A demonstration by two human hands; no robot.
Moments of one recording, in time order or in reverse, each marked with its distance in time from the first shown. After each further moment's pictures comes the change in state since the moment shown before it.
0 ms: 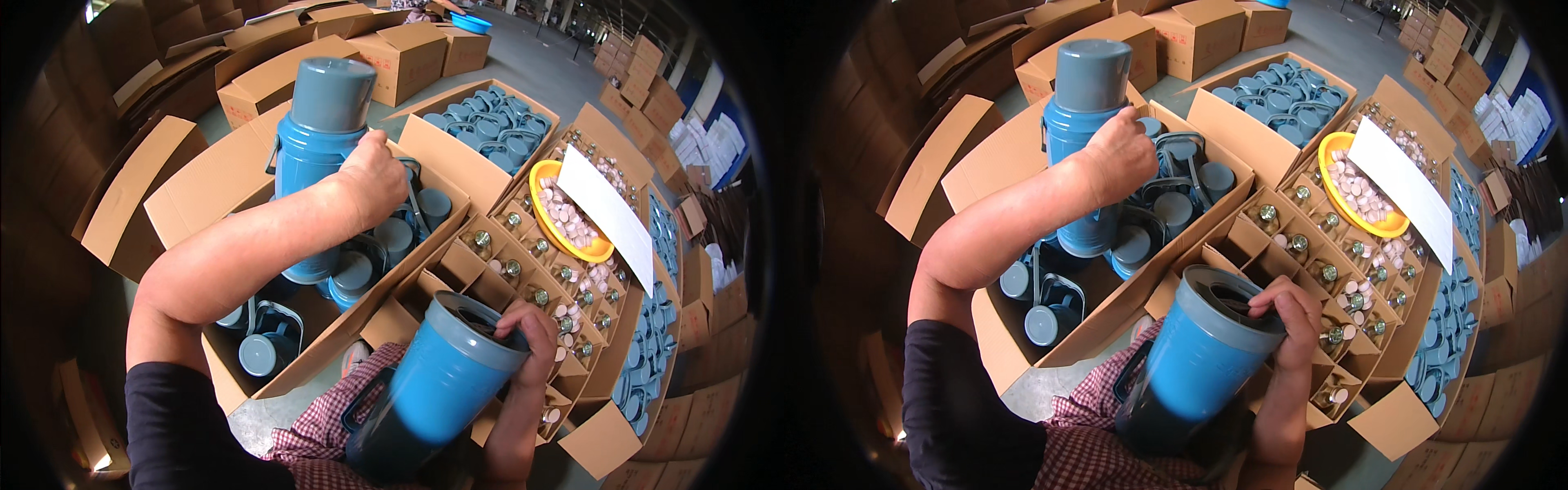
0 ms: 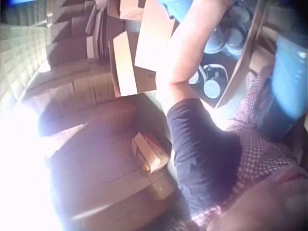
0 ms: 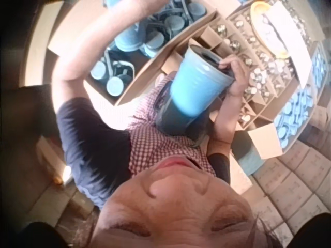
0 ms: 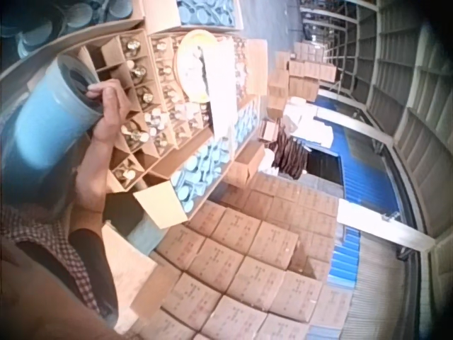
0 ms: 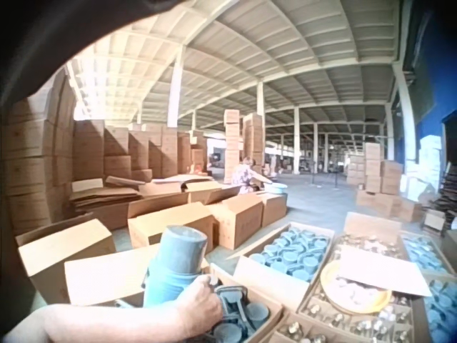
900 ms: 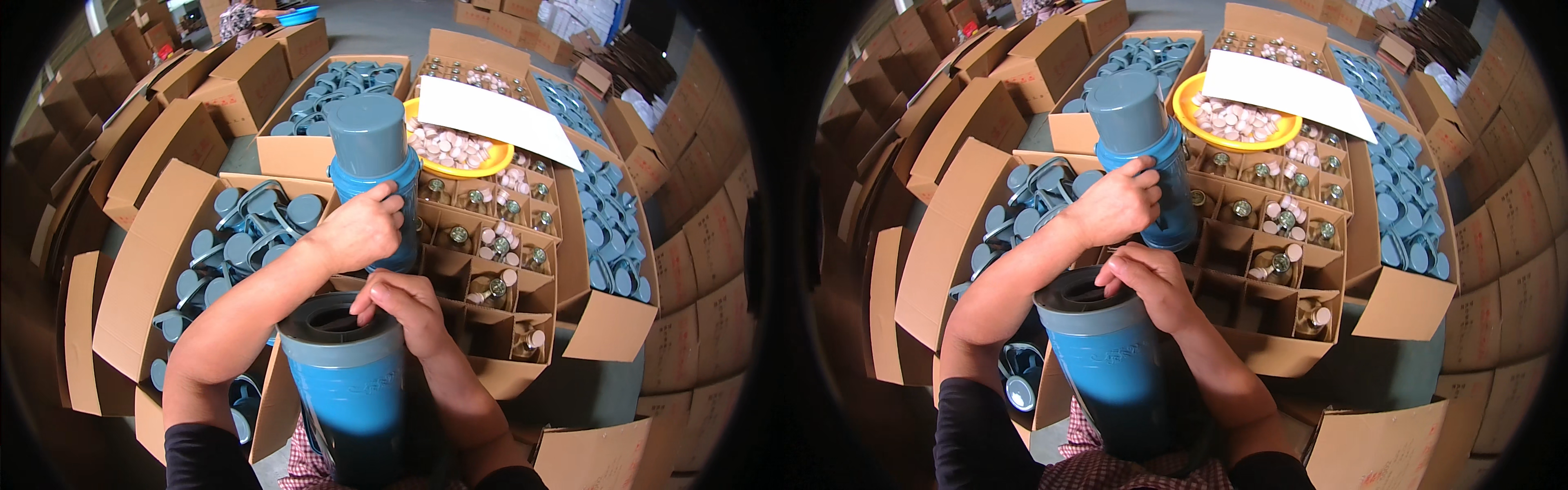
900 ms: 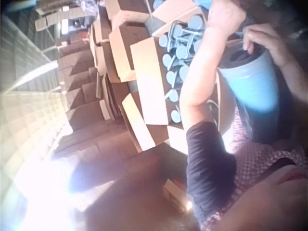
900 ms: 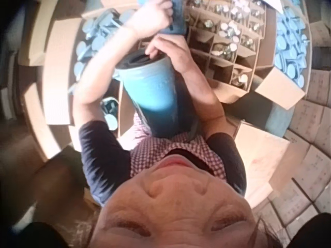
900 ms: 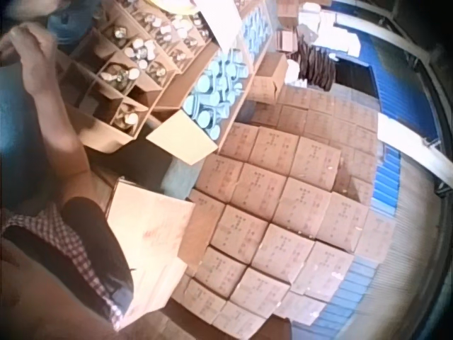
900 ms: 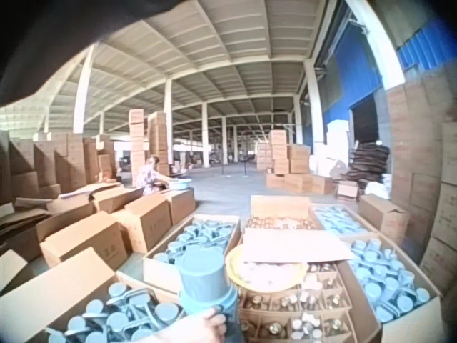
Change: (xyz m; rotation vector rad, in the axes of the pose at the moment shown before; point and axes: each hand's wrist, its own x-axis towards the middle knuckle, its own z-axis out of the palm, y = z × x) left_hand 0.130 0.122 -0.044 -0.257 0.907 0.562; right_hand 0.003 0.012 -0.001 0.265 0.002 0.054
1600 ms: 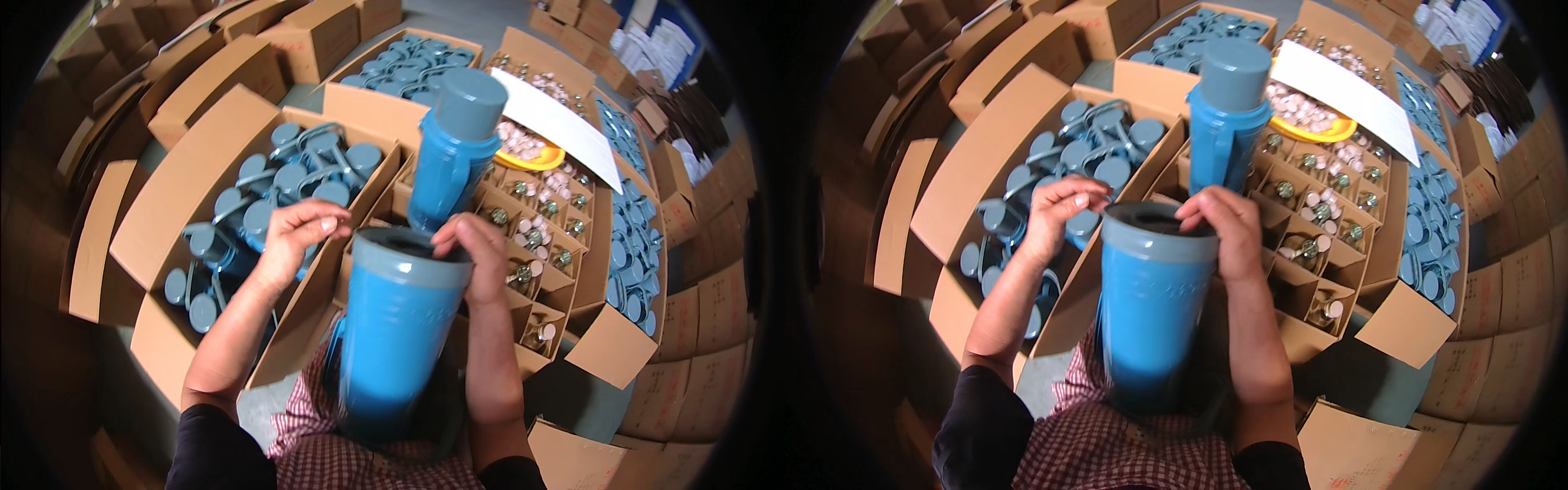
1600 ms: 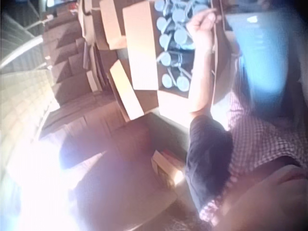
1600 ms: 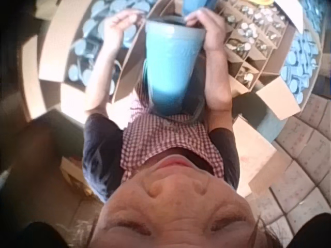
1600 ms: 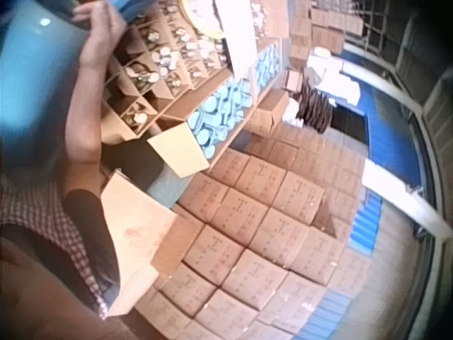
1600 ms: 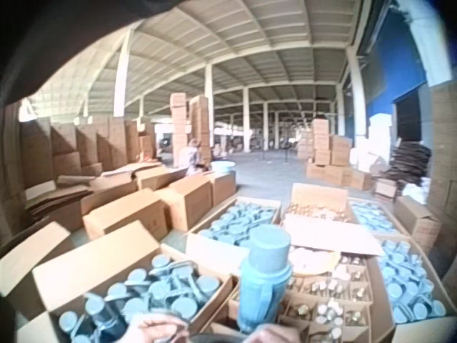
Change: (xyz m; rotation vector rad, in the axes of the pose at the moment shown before) left_hand -0.154 0.091 -0.068 -1.604 0.656 -1.231; right_hand -0.013 -0.015 0.001 -0.146 0.102 -0.028
